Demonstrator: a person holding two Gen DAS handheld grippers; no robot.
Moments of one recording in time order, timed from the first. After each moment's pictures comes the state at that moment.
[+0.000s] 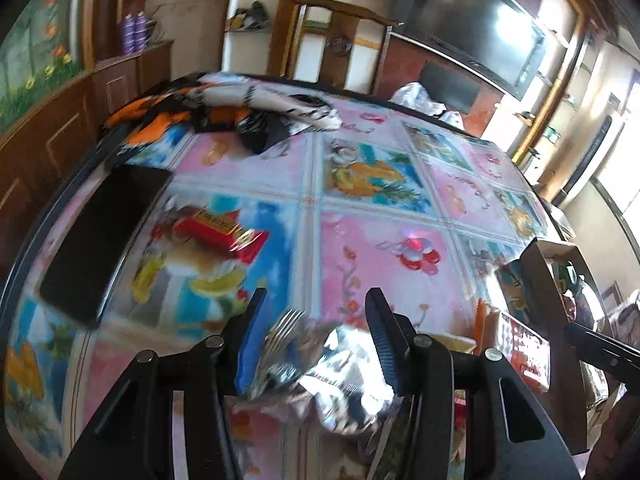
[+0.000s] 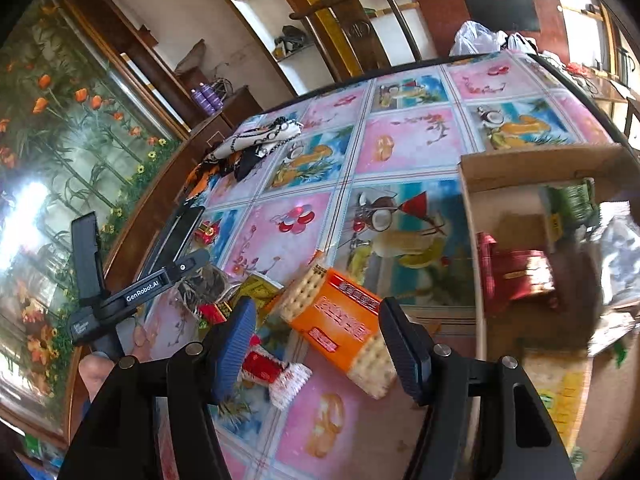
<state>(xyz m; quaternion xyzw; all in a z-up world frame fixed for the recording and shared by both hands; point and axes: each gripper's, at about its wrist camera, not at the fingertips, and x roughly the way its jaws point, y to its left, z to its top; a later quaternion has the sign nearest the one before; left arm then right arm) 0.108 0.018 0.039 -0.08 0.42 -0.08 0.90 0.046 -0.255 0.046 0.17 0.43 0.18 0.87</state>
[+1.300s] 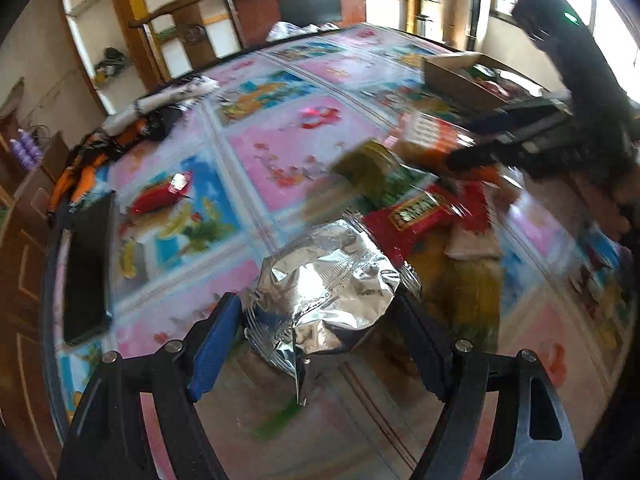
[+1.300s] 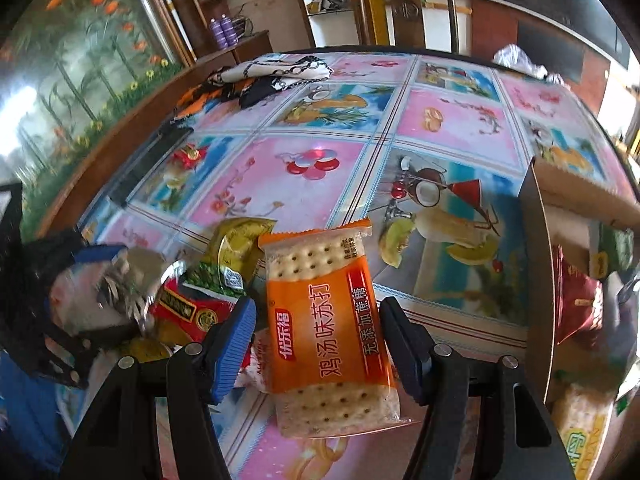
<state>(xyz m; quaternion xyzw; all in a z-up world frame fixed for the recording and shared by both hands) 0.030 0.006 0.022 0.18 0.44 -0.22 0.85 0.055 -0.187 0.012 0.00 0.47 0.19 0.86</state>
